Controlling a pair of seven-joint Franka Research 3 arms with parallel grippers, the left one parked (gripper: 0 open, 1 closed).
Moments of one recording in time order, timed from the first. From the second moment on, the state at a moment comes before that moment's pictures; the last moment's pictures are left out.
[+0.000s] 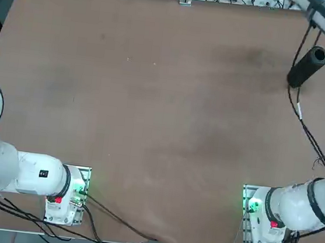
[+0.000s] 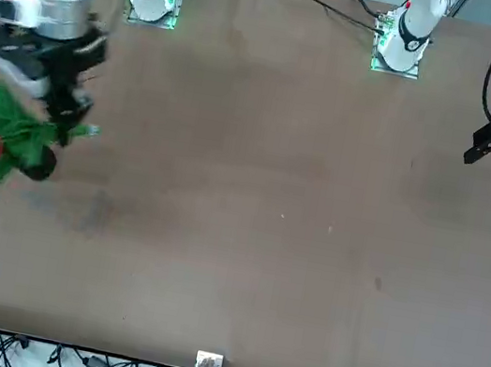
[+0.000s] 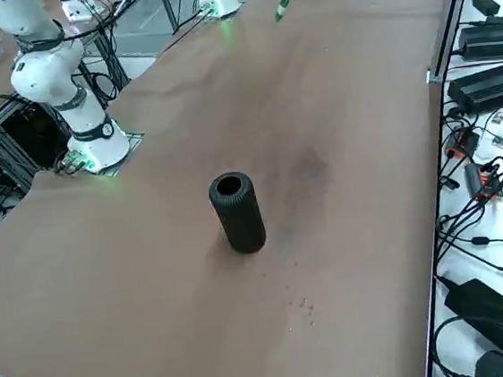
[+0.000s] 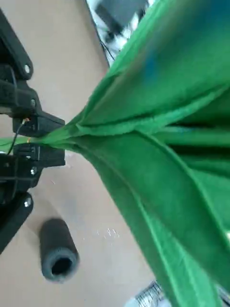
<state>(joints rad) 0.19 0.06 0.07 -1.59 -0.49 2.00 0.83</state>
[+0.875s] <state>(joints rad) -0.15 0.07 0.06 -1.60 -0.29 2.14 0.34</state>
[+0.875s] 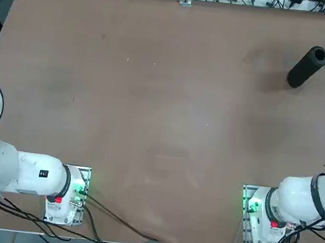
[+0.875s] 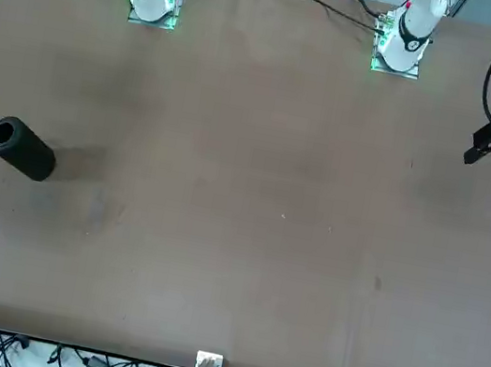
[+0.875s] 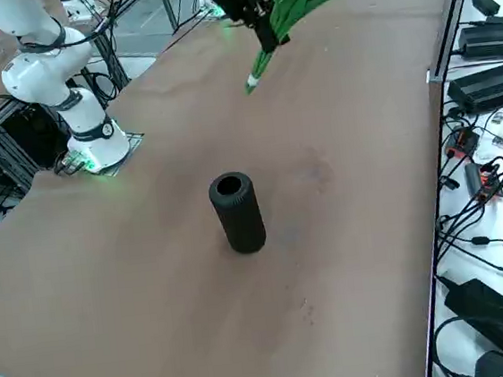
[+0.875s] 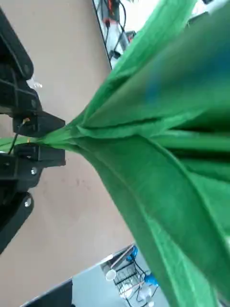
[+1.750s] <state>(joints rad) 0.31 0.04 0.15 -1.60 -0.43 1.86 1.00</state>
